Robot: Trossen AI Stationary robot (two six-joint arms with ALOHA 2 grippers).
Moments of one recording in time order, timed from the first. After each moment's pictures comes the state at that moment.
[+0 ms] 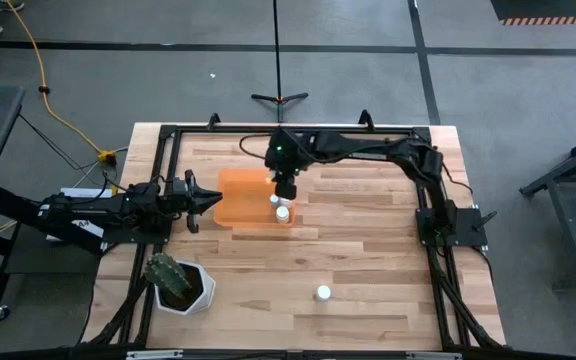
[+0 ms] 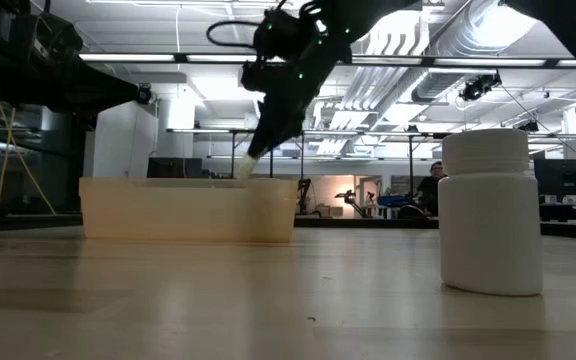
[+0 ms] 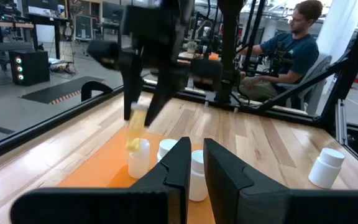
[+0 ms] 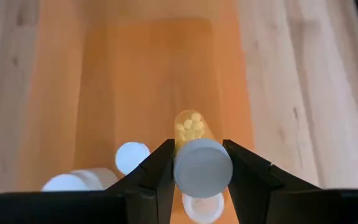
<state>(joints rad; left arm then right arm) 0.01 0.04 0.01 0.04 -0.20 -0.14 -0.27 2.07 1.77 -0.63 -0.14 -0.17</state>
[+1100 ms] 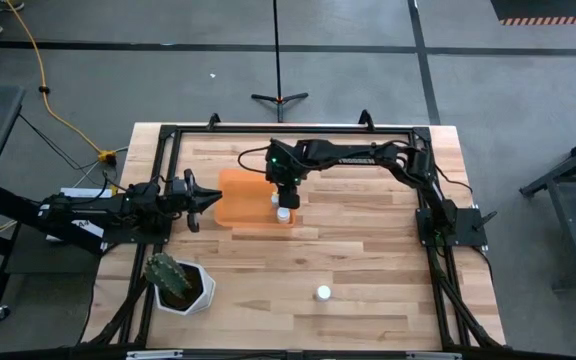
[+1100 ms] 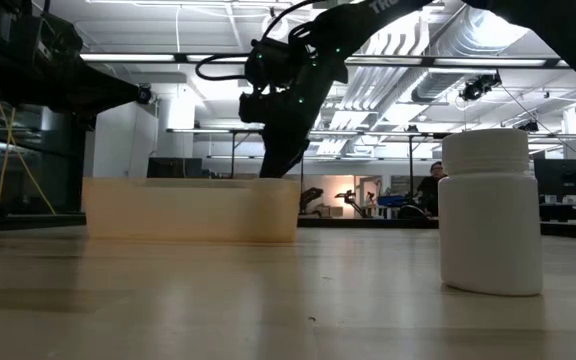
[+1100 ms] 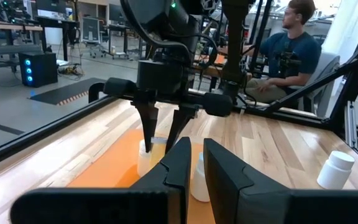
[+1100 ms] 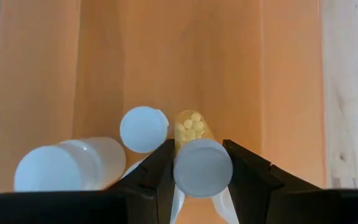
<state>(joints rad) 0.01 0.04 0.01 0.04 -0.23 -0.13 -0.26 2.16 1.77 -0.71 -0.16 -0.21</state>
